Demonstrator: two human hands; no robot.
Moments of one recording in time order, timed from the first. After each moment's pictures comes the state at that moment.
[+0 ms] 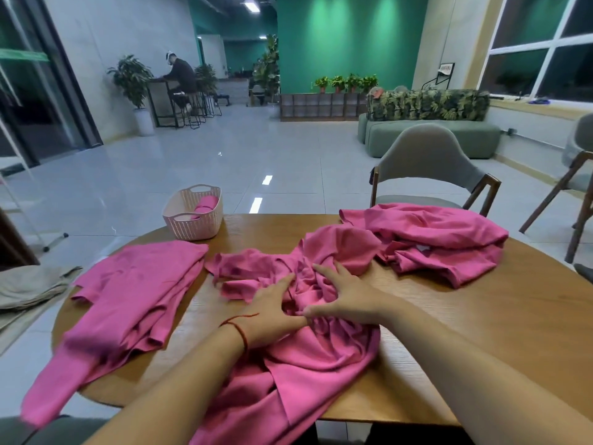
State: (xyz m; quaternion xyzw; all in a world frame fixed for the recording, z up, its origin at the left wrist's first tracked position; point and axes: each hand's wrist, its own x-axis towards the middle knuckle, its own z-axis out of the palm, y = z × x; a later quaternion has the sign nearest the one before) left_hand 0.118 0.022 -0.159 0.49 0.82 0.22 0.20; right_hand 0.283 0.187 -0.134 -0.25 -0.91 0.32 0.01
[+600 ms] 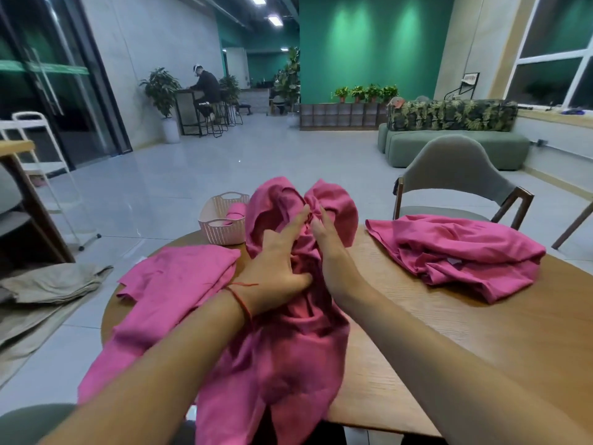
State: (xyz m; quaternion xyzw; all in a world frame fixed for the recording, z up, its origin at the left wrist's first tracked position) left_hand 0.112 -0.022 -0.041 0.56 0.70 0.42 0.13; right_hand 0.195 0.101 -0.066 -0.12 -0.69 0.61 0.37
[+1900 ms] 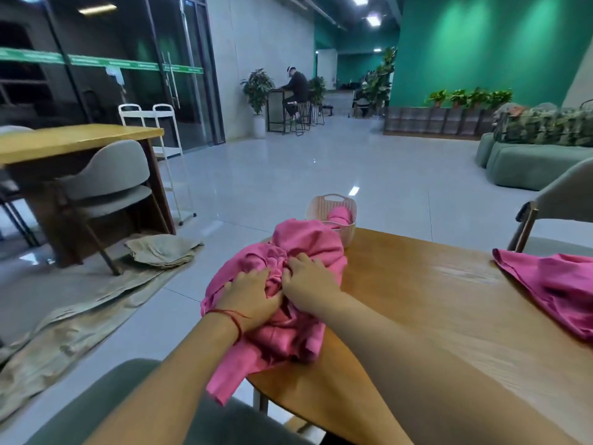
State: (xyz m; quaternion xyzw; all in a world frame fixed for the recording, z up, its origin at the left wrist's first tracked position) left_hand -0.076 -0.185 -0.119 0.28 0.94 0.17 0.01; right_hand -0.055 -0.020 -0.147 -0.11 -0.98 0.14 0.12
